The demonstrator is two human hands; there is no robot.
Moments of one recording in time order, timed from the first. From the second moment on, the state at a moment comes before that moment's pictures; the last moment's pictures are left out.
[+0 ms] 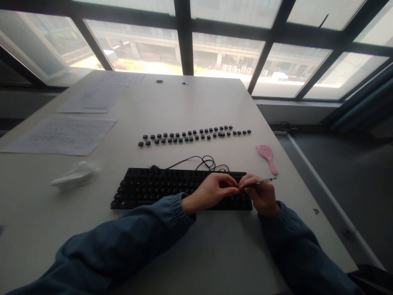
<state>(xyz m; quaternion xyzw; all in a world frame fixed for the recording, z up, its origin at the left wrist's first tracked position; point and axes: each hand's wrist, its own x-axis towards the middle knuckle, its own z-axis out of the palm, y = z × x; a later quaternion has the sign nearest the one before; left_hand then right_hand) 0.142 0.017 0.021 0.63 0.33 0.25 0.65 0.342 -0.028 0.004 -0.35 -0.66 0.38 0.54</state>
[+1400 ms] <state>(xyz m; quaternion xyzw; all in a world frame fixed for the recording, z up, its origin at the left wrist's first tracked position) 0.388 0.281 0.014 0.86 0.46 0.08 0.19 0.385 -0.003 0.020 -0.45 -0.48 0.27 0.71</state>
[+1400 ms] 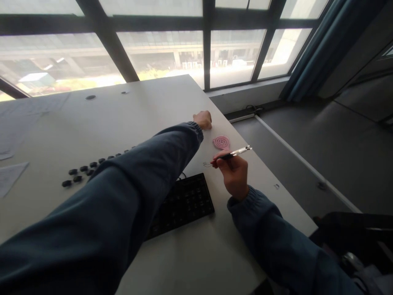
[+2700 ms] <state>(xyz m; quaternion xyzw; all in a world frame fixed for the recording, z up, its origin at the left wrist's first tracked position) 0.083 -0.030 -0.006 0.93 0.30 0.20 0.11 0.390 -0.002 -0.011 -0.45 -0.73 0.29 0.43</state>
